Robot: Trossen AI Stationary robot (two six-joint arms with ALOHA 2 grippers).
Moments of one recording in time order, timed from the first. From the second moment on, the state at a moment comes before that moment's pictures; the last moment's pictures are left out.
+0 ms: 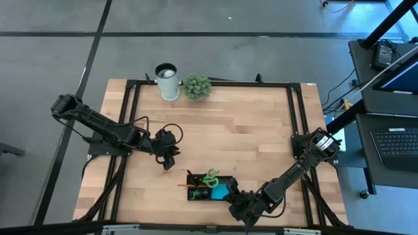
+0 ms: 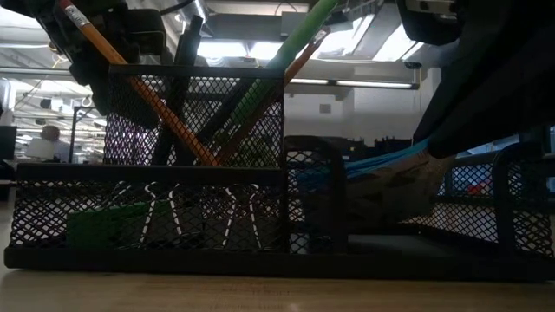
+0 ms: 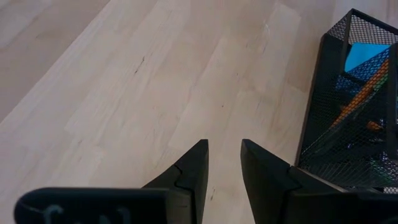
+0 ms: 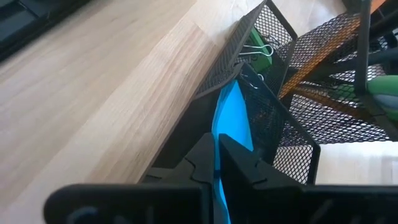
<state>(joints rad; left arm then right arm) -0.33 1.14 0.61 -0.33 -0.32 -0.72 0.77 1.97 1.20 -0.17 0.57 -0.16</state>
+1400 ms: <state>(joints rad) -0.33 1.14 0.61 -0.27 -0.32 -0.72 0.71 1.70 1.20 -0.48 0.51 0.34</state>
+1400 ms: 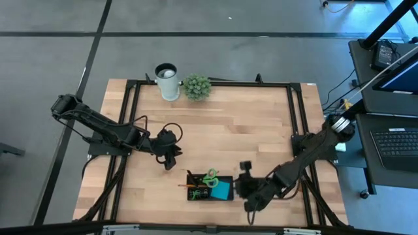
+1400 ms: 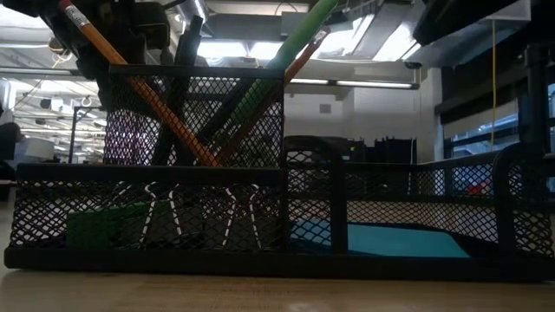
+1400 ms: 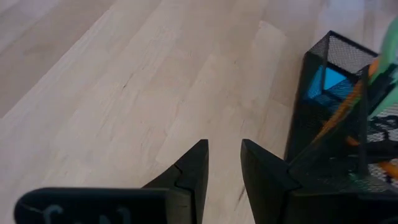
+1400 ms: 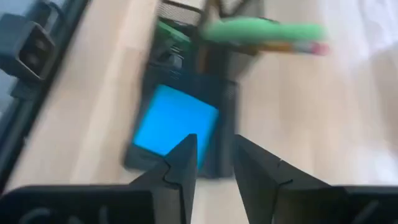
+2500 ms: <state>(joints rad) 0.09 1.10 0.83 0.00 -0.22 -0.12 -0.18 1.37 1.20 -0.22 -0.14 -0.22</state>
